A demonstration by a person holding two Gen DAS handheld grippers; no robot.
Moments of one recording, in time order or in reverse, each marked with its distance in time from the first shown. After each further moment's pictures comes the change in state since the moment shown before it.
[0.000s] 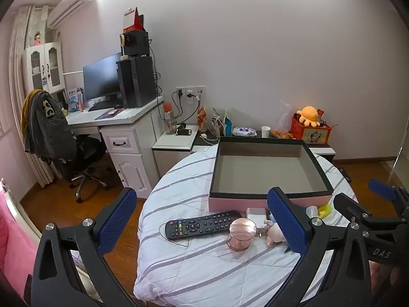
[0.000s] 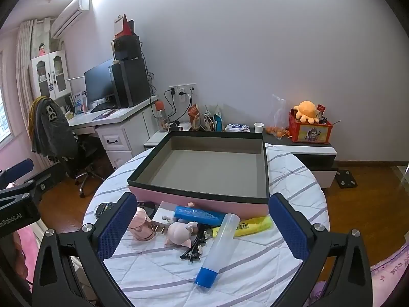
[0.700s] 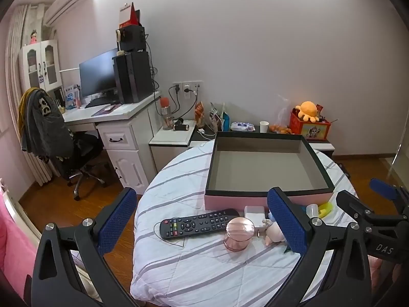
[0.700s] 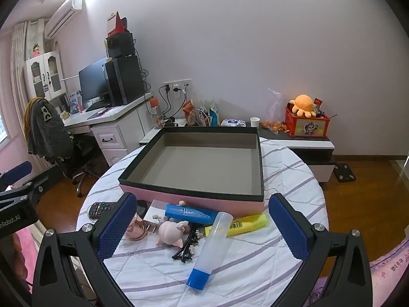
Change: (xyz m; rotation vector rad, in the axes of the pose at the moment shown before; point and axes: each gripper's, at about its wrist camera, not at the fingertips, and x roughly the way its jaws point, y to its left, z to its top) left arm 0.018 -0.006 -0.010 0.020 0.032 -0.005; right arm 0.016 -0.010 -0.001 0.015 0.031 -0.019
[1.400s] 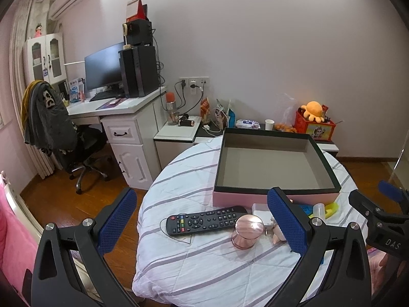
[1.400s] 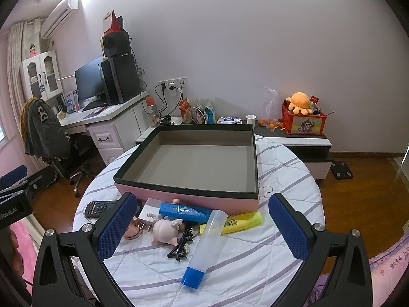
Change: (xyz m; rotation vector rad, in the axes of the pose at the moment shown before) left arm 0.005 0.014 0.002 -0.036 0.026 0.019; right arm -0.002 -0.005 -0.001 0.010 0.006 -0.024
